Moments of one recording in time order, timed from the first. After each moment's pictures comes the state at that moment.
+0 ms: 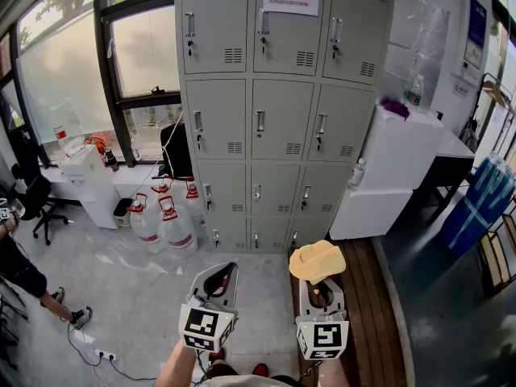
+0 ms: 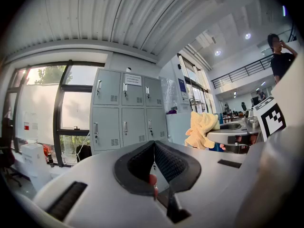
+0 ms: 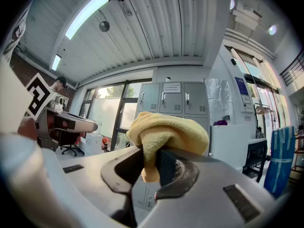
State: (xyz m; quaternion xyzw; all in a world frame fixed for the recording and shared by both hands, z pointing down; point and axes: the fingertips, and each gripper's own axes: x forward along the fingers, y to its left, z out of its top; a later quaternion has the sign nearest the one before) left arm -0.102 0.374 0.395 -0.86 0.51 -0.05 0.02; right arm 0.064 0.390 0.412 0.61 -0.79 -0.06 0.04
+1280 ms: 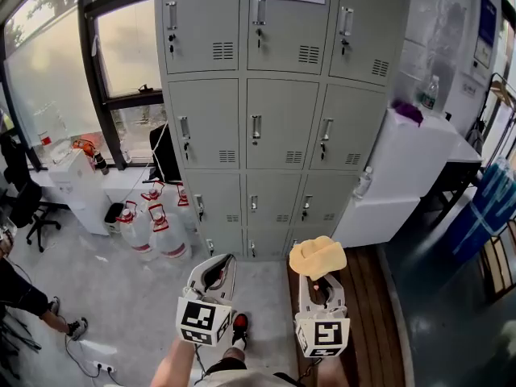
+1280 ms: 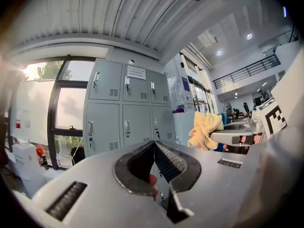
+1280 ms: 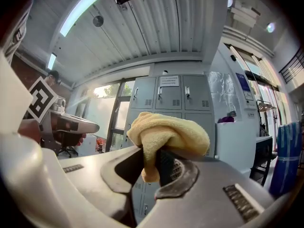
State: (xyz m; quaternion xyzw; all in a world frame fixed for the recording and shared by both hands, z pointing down) left arm -0.095 0.229 0.399 -0.86 0.51 -0.05 0.02; right arm 0.074 0.254 0.419 0.61 -0.79 -0.05 0.03
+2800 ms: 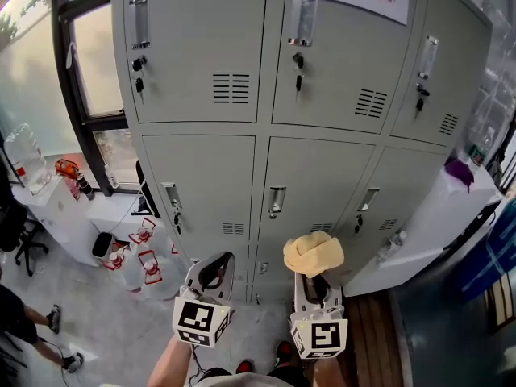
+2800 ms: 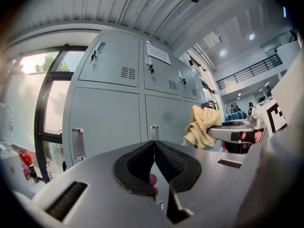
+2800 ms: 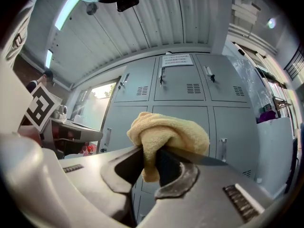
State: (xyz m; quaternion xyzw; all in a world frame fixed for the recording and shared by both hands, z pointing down) left arm -0.152 -0.121 0.366 -0.86 0.51 -0.03 0.02; right arm 0.002 -0.097 0.370 0.59 -0.80 -0.08 0.00
